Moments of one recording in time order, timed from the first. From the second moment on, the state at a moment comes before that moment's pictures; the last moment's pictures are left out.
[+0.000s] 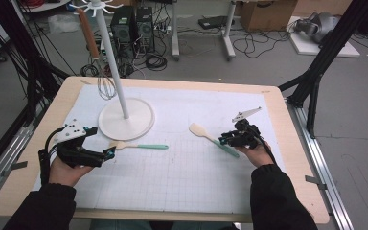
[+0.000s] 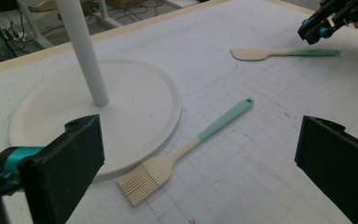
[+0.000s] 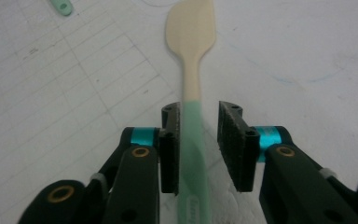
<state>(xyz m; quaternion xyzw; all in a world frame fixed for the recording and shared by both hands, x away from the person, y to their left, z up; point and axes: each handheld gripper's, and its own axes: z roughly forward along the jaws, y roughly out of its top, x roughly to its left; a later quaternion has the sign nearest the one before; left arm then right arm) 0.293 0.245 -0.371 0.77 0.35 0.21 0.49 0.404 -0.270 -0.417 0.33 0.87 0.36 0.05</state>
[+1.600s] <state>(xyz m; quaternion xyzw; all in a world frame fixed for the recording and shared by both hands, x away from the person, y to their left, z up) 0.294 0.241 -0.373 0.78 0.34 0.20 0.49 0.408 -0.233 -0.428 0.31 0.90 0.30 0.09</state>
